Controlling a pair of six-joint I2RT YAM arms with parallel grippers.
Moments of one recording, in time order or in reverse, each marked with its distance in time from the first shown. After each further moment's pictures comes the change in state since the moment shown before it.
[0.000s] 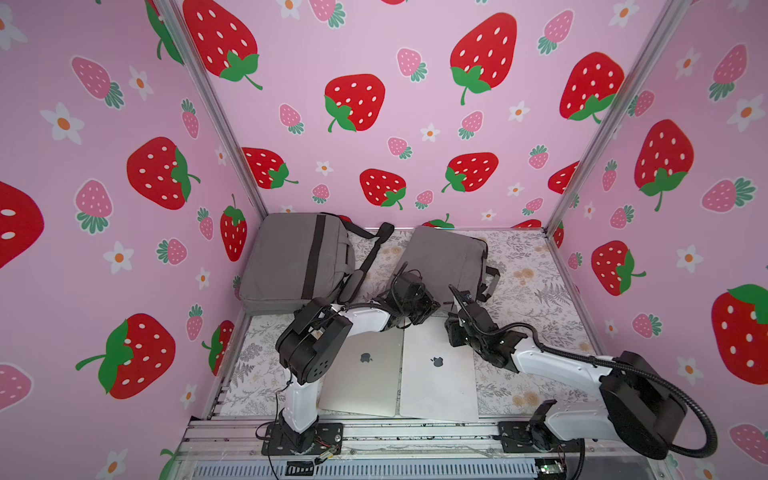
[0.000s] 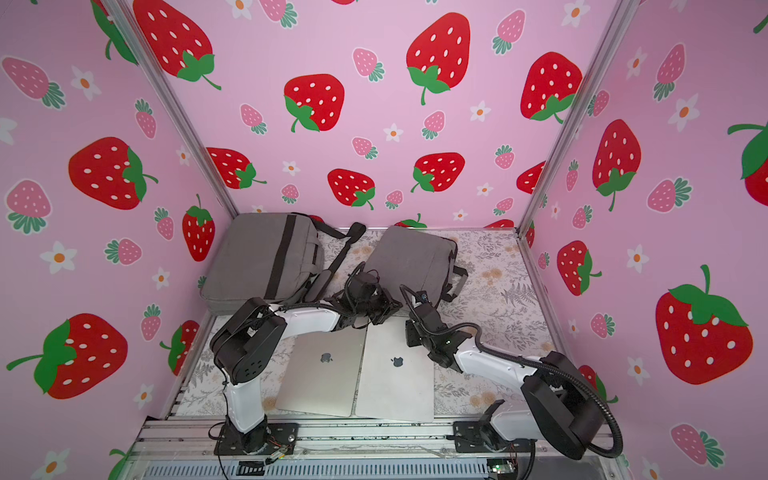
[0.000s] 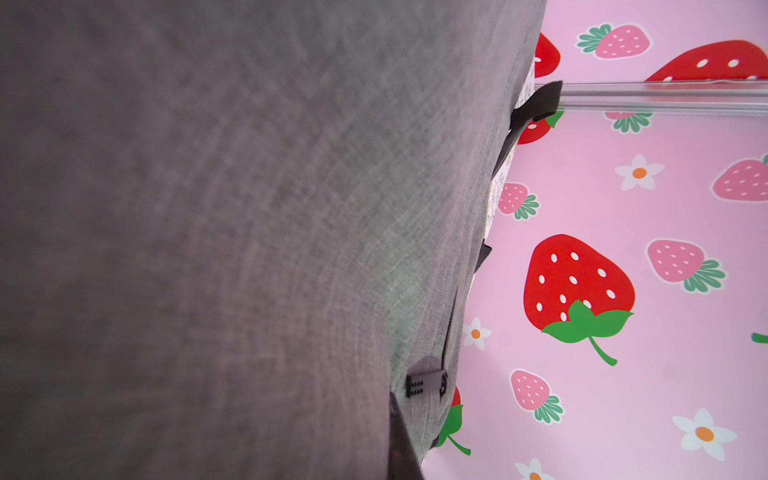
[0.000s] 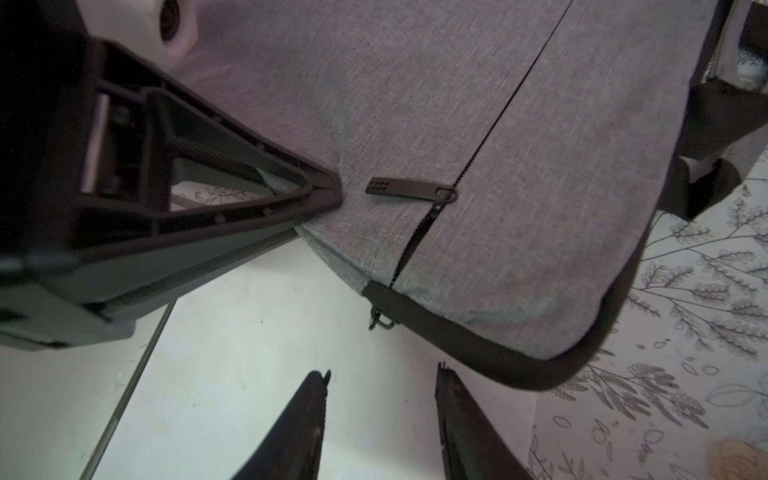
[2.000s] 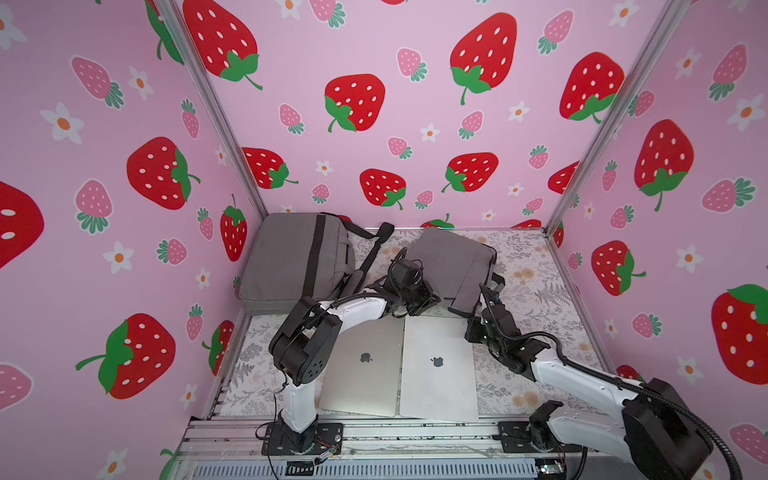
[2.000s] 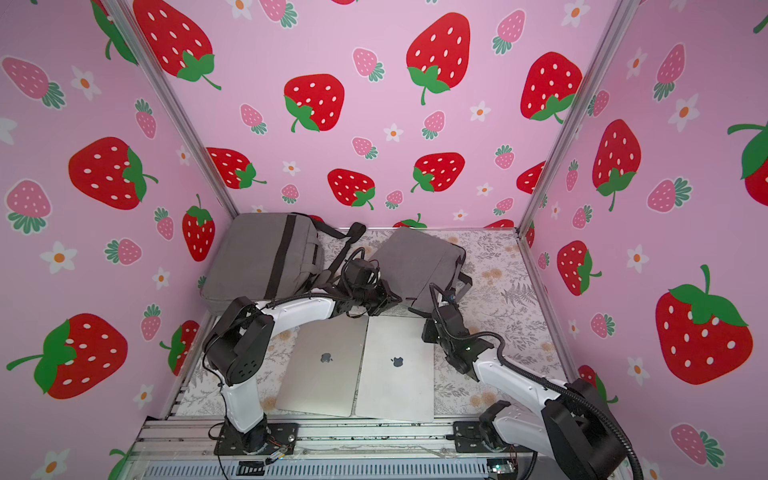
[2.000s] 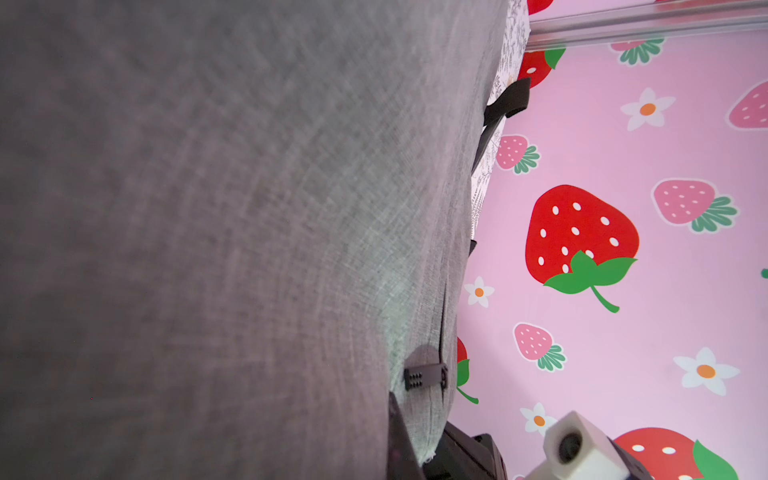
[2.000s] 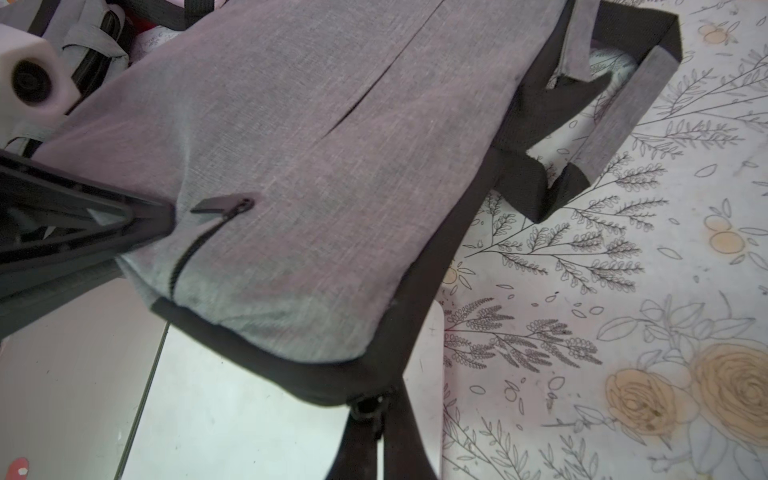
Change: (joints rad) left arm 0.063 -0.034 0.141 -0.247 0.137 0.185; right arm -0.190 -0.193 -0.123 0.008 -0.064 0.120
